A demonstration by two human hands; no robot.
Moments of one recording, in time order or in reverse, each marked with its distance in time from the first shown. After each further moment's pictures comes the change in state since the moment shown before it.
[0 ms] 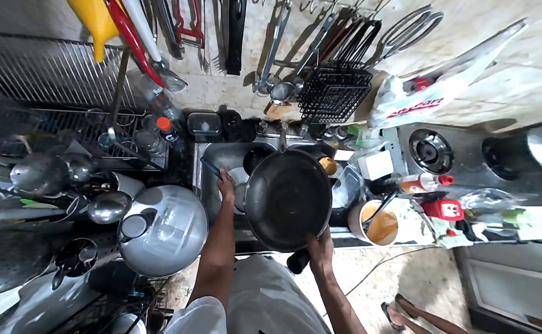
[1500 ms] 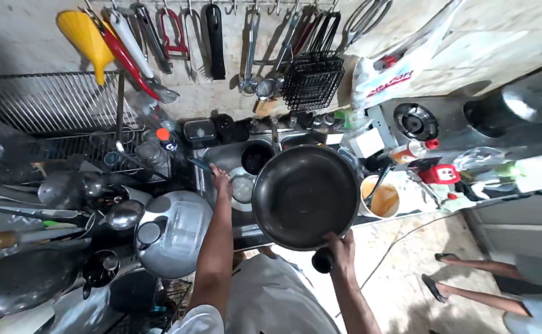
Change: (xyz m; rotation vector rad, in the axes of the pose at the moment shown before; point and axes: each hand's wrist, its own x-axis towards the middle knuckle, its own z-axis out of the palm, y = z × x) left_hand -0.014 0.077 0.001 -0.089 -0.007 -0.024; right_hand -0.071 -0.001 -0.029 0.354 0.177 0.107
